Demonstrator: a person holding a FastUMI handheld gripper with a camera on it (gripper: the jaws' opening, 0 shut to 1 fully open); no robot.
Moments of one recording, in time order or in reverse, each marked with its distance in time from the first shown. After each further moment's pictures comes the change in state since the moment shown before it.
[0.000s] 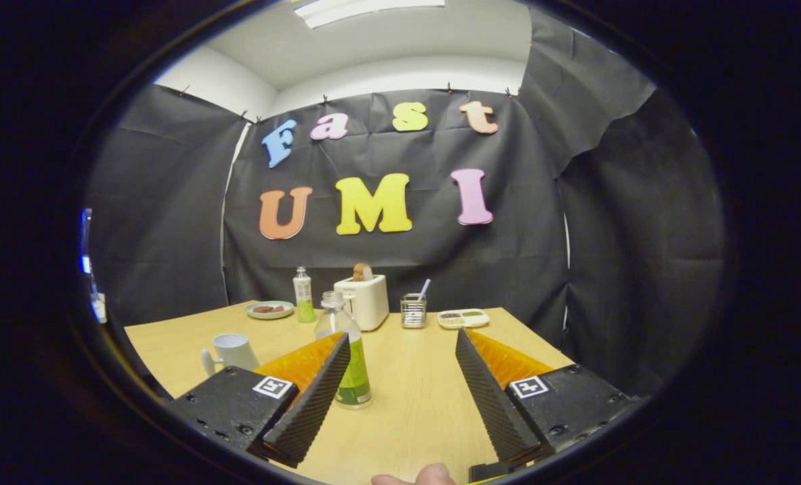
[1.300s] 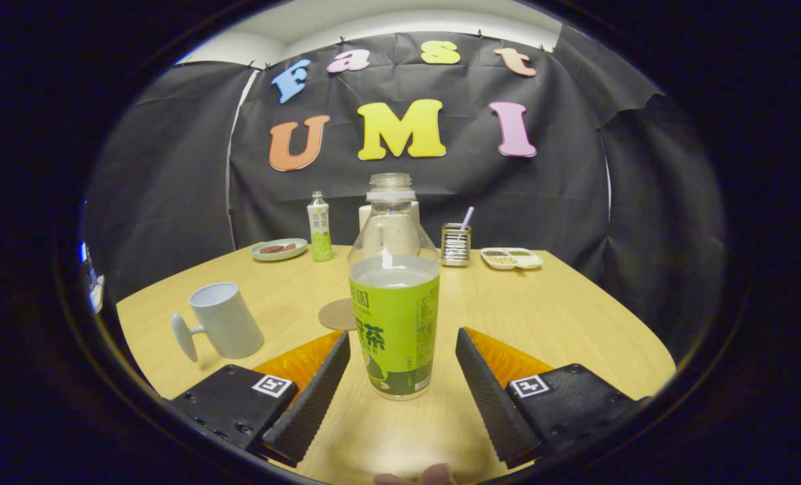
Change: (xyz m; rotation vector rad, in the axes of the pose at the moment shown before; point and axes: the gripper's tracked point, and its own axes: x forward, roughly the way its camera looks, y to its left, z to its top) arm 0.105 0.064 -0.091 -0.026 0.294 0.032
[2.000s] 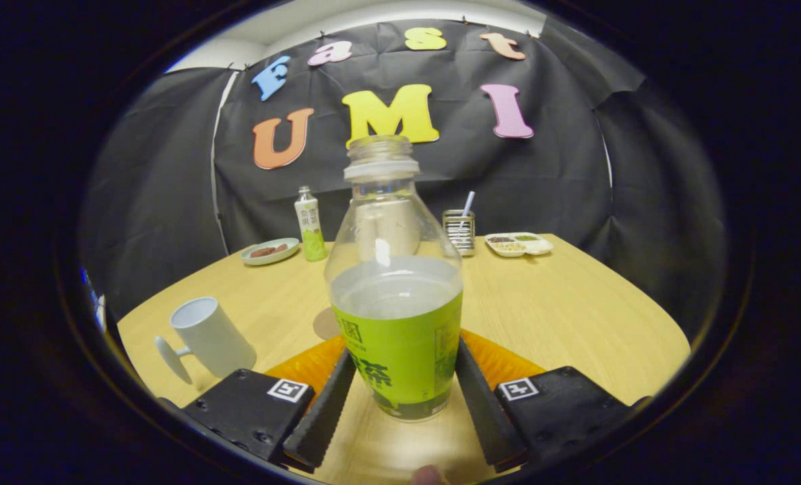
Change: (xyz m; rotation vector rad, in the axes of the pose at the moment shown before) arm 0.029 0.003 0.008 0.076 0.039 -0.009
